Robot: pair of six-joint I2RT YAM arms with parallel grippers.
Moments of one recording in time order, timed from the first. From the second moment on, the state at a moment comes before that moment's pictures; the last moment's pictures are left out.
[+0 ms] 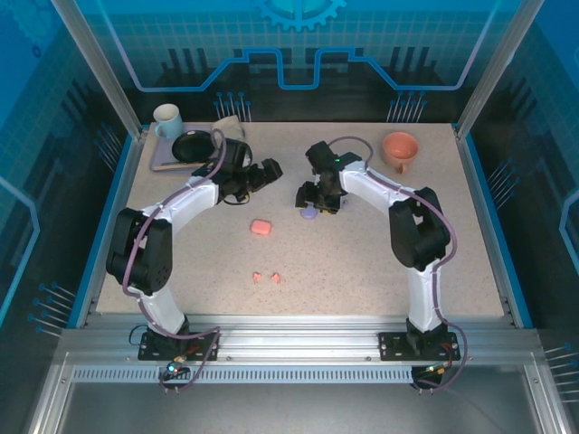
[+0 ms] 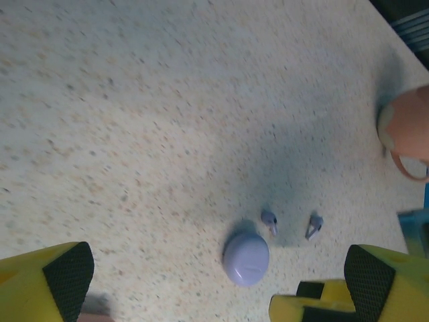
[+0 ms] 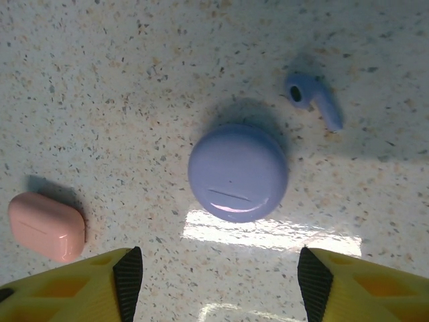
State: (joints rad) left arm -0.28 1.76 1.27 -0.32 0.24 -0.80; right arm 0.52 2.08 1.68 -0.88 -0.16 0.63
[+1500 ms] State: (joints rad) left arm -0.23 1.78 1.25 -0.26 0.34 -0.85; right arm 0.60 2.28 1.85 -1.05 0.00 0.64
